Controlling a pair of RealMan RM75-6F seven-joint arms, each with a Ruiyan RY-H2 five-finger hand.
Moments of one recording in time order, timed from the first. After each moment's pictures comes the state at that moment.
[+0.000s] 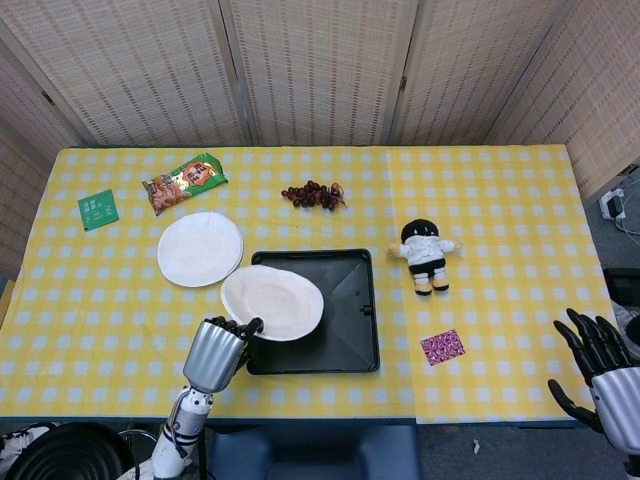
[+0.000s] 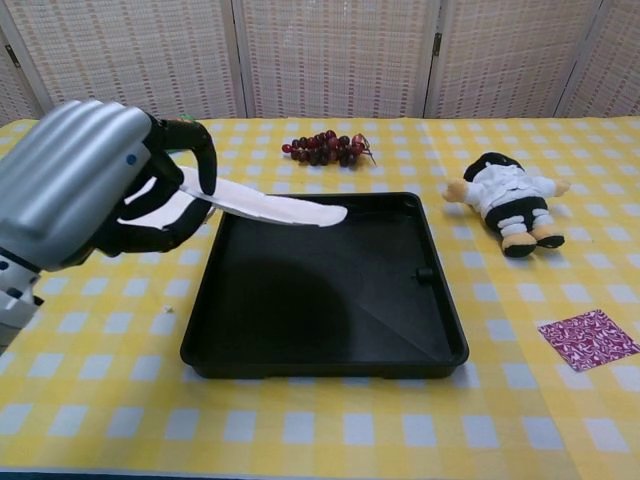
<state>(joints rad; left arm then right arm) -0.39 -1.87 -0.12 -1.36 1.82 1.52 0.48 -0.05 -1.07 -0.06 -1.51 -1.78 1.73 0.16</state>
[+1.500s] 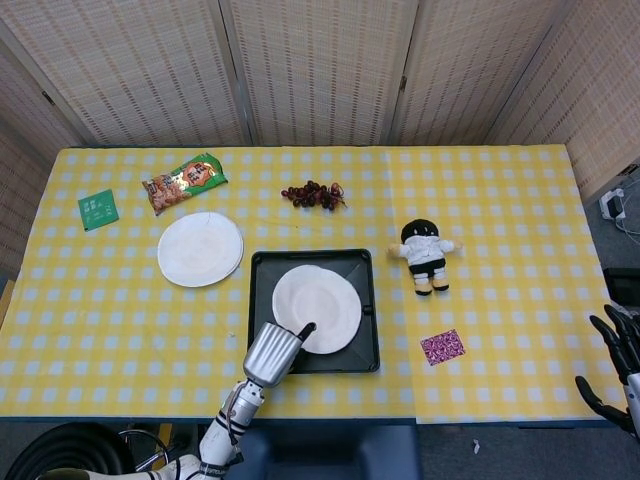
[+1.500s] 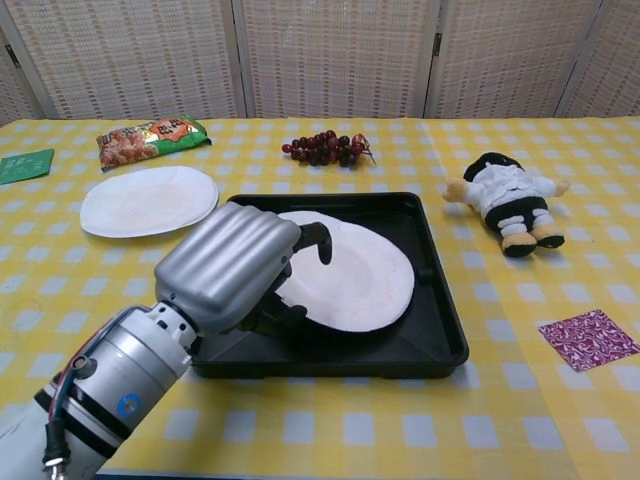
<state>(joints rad) -0.52 -2.06 -0.11 -1.21 1.61 1.30 0.58 -0.08 -1.04 -0.03 -1.48 -1.71 1.75 0.26</state>
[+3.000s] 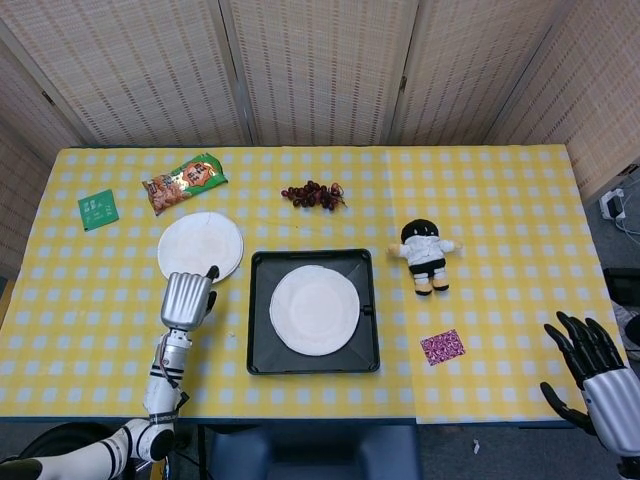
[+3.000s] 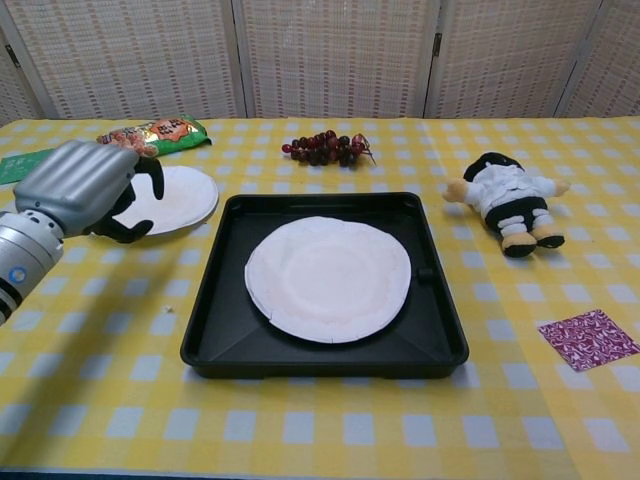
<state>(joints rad) -0.54 -1.87 -0.26 -1.05 1.37 1.27 0.53 -0.06 -1.08 -0.06 -1.51 -1.81 1.74 0.15</state>
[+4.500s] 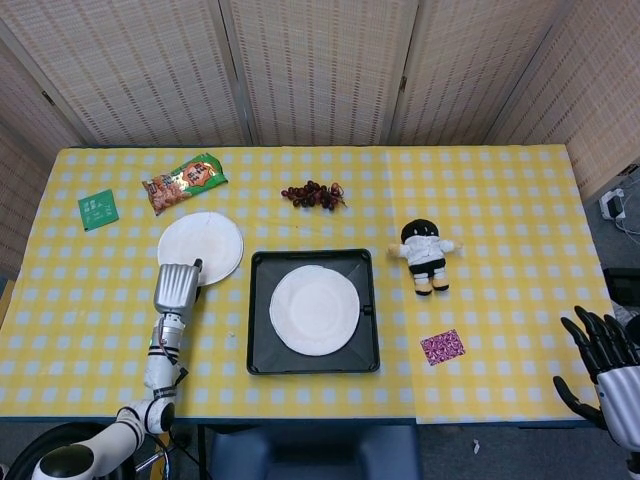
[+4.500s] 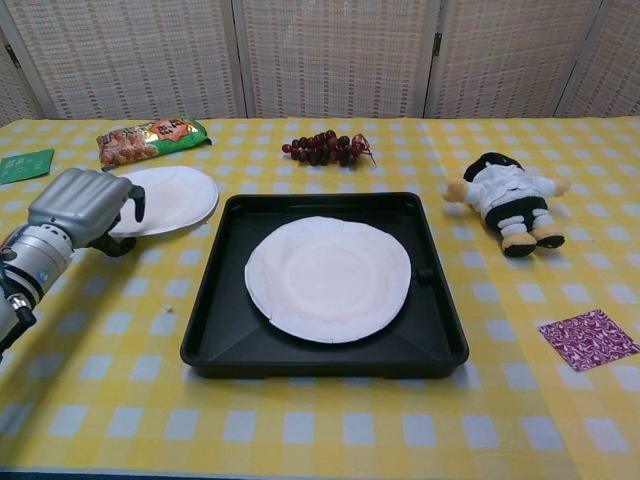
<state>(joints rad) -0.65 -2.06 -0.26 -0.53 1.27 1.13 0.37 -0.06 -1.08 -0.04 -1.51 -1.75 1.72 0.15</state>
